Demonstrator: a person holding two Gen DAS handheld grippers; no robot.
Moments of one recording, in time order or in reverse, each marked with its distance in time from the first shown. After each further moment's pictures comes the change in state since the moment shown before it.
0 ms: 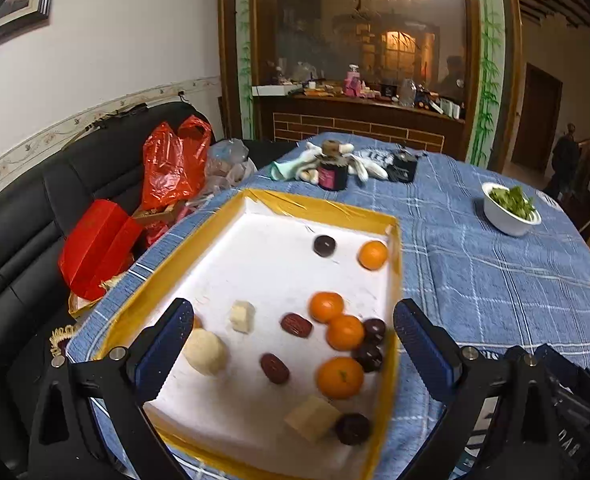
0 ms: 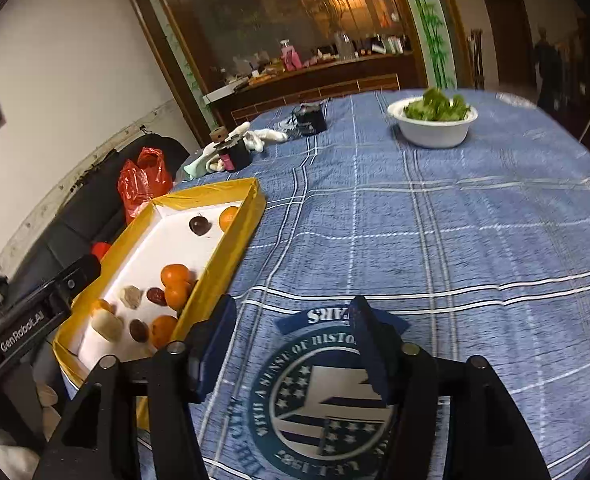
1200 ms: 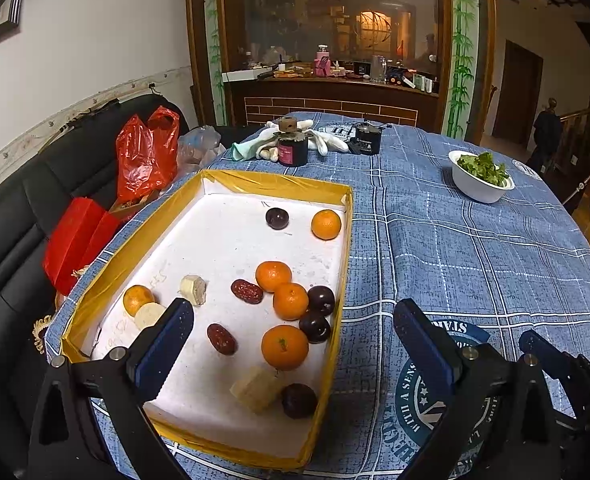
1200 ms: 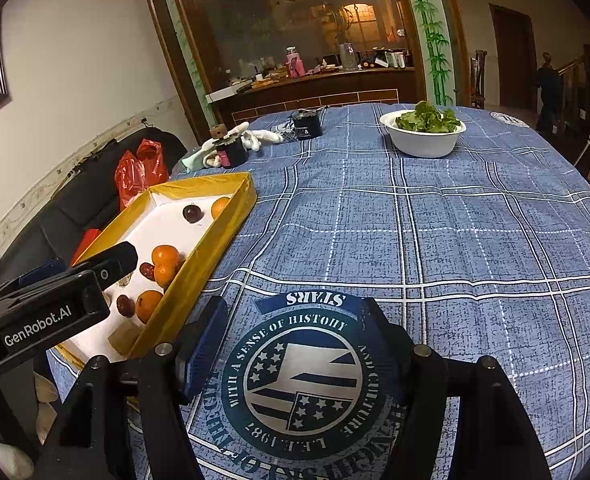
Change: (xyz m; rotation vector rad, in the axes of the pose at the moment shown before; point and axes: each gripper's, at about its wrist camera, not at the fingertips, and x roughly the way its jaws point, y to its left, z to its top) left arm -0.003 -0.038 -0.016 0.065 0.059 -0.060; right arm -0.019 -0.008 -0.019 -0.062 -0.020 -0.029
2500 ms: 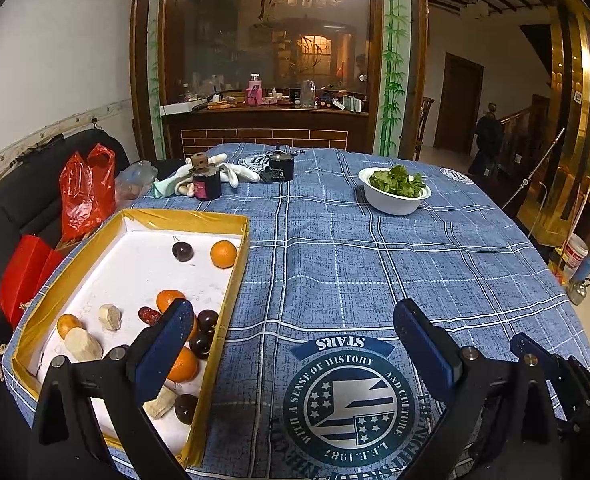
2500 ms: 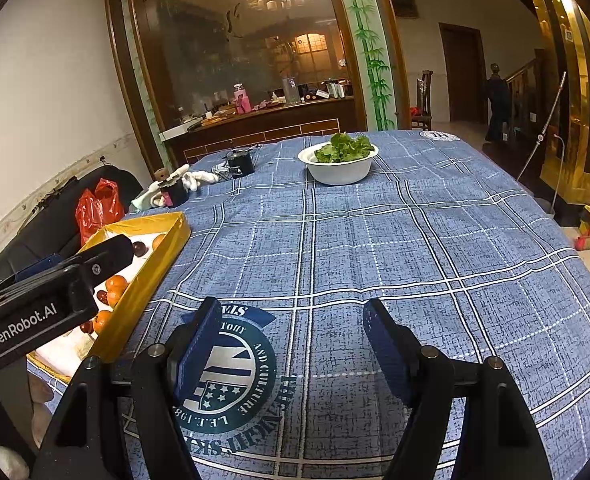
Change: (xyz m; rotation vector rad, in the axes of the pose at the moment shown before) left arm -0.029 -0.063 0.001 0.075 -0.103 -0.208; right arm -0.062 -0.053 -0.009 0.067 -0.126 -0.161
